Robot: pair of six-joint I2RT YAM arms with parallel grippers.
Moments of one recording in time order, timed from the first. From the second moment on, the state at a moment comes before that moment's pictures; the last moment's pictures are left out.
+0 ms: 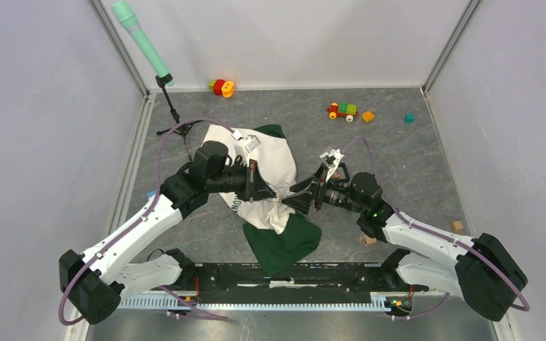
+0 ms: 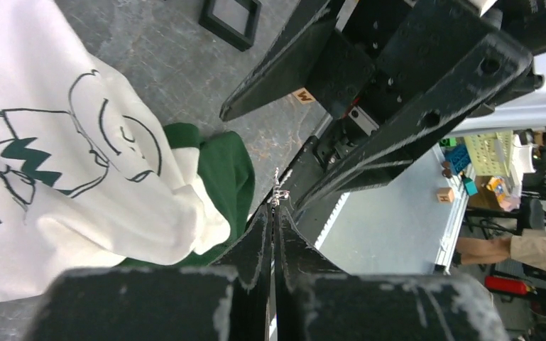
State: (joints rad) left arm -0.66 1.04 0.91 -0.40 0.51 -0.51; right arm 0.72 1.09 0.41 0.65 -0.49 0.56
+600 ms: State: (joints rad) left arm -0.66 1.01 0.89 -0.28 0.67 -0.60; right arm 0.70 1.04 0.45 0.70 -0.61 0.72
